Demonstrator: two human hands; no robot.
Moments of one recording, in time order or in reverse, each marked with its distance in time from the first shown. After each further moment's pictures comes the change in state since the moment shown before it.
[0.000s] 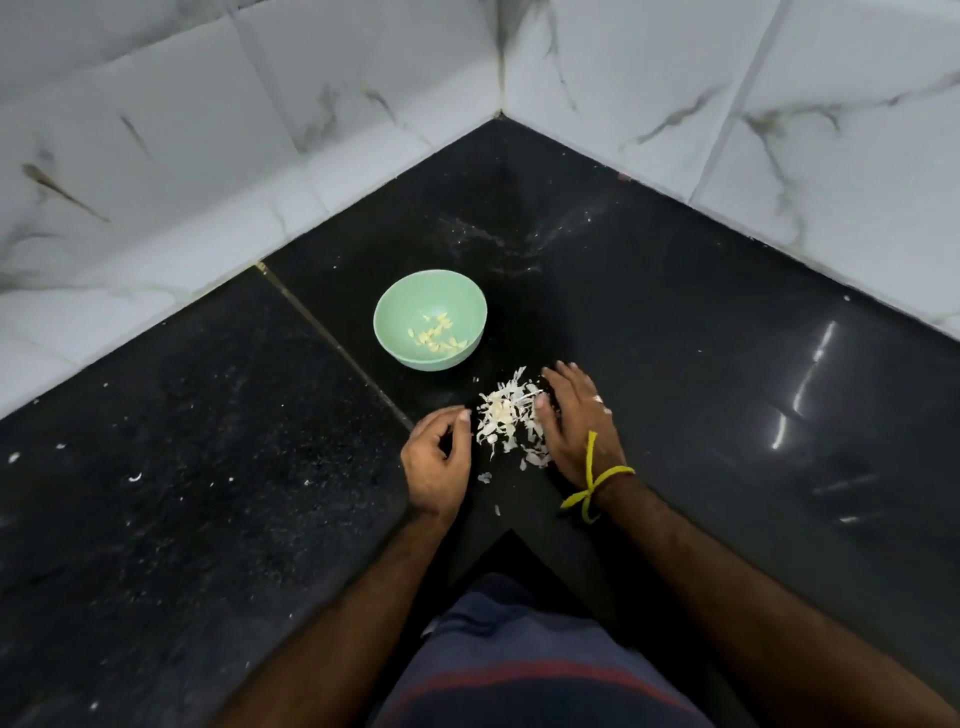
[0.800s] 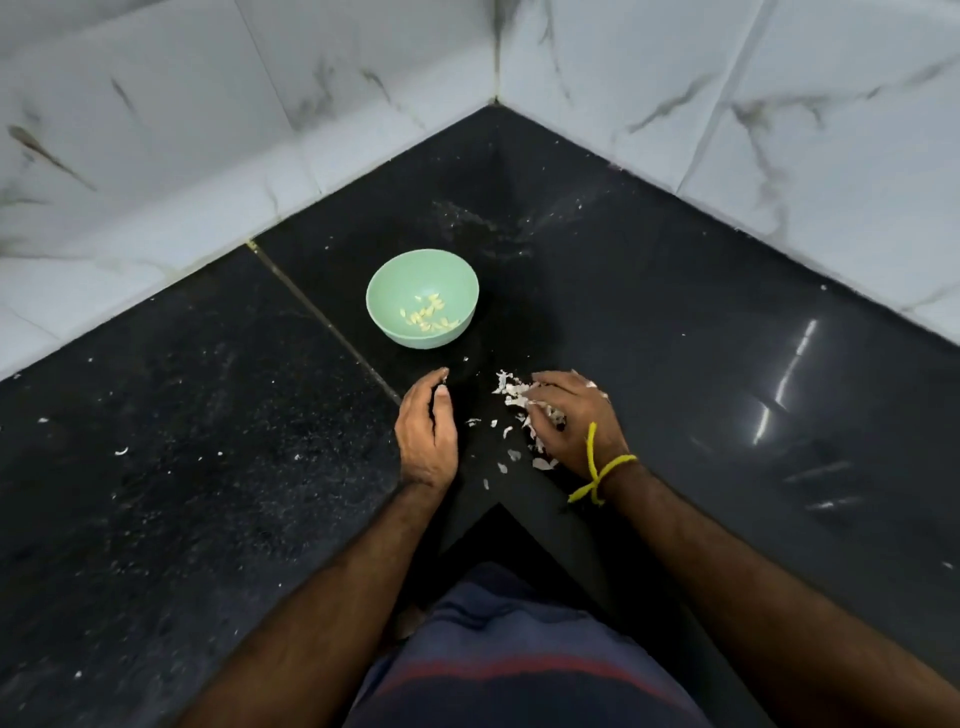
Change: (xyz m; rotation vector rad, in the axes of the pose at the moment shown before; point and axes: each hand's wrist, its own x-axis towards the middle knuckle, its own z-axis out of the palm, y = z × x) left_hand -0.001 0.002 -0.001 0.000 -0.002 0.035; right_hand -0.020 0.008 -0.014 0.012 0.099 -0.301
